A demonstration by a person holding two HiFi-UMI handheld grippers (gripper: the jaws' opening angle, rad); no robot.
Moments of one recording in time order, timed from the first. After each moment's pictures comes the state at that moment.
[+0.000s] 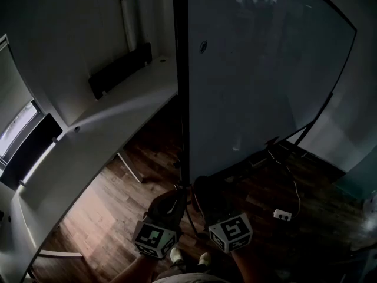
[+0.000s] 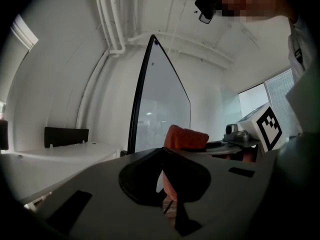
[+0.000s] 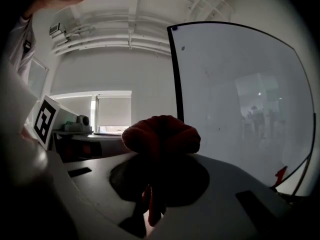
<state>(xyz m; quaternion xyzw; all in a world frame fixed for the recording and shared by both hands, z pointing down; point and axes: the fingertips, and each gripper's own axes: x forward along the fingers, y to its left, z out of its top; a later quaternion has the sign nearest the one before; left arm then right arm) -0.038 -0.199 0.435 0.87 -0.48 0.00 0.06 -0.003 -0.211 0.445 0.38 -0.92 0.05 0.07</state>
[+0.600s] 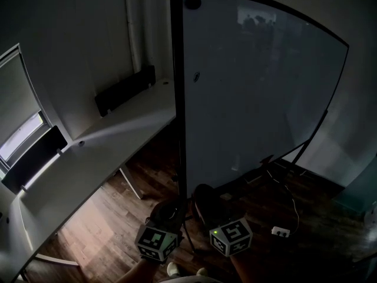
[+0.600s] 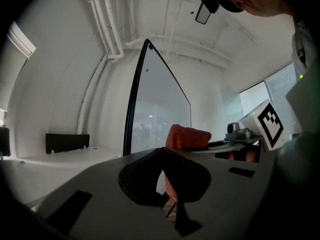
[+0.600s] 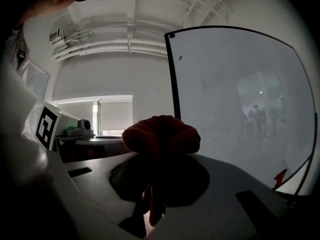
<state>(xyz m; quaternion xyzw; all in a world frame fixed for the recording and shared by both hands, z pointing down) -0.022 -0.192 0.400 0.87 -0.49 0.00 0.04 0.014 -0.202 0.408 0.37 -0.93 0.06 0.06</state>
